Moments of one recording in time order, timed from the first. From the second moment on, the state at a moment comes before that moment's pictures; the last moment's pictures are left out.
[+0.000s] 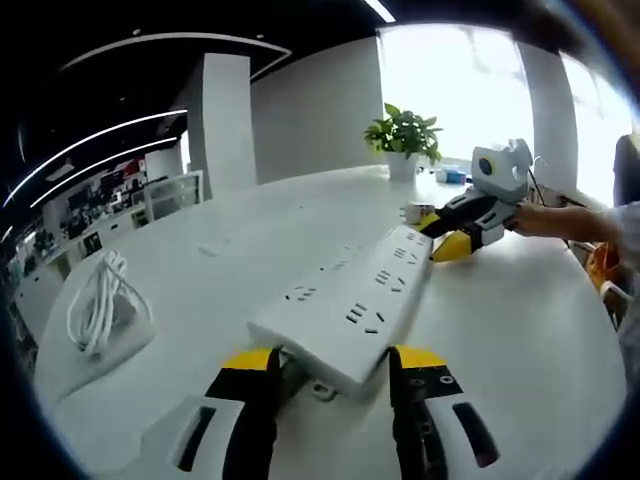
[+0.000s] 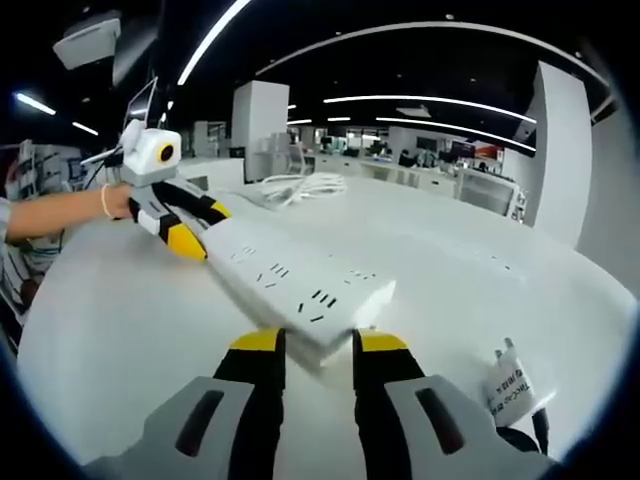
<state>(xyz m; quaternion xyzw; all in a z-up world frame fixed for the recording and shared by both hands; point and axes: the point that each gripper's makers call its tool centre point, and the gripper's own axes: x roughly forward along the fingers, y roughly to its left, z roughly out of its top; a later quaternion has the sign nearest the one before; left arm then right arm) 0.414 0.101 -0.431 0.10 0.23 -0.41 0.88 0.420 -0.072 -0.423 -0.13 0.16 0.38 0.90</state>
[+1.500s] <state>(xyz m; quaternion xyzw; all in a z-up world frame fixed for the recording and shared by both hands) 0.407 0.084 -0.432 0.10 0.20 -0.41 0.89 0.414 -0.089 -0.424 -0.12 0.16 0.37 0.91</state>
